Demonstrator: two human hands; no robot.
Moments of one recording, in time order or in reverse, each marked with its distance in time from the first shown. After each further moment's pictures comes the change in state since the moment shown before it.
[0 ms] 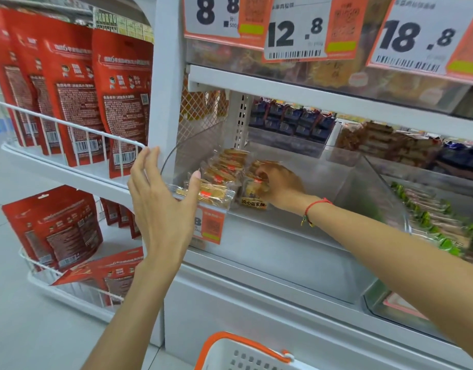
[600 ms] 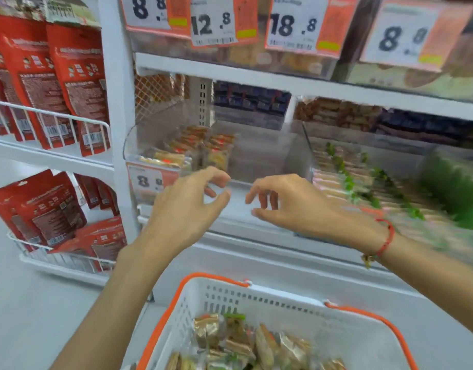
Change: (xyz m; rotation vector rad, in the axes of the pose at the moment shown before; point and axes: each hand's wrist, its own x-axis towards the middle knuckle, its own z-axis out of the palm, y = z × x) left_hand -0.072 0.098 -0.059 0.011 -0.789 0.225; right_hand -0.203 0.006 -0.093 0.142 -0.107 -0.189
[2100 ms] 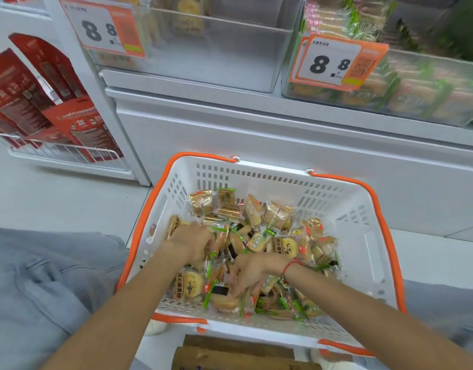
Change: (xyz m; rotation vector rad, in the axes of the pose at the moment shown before) left_hand -0.187 -0.097 0.170 0.568 -1.136 -0.102; right_hand -0.185 -0.024 0.262 0.566 -1.230 0.537
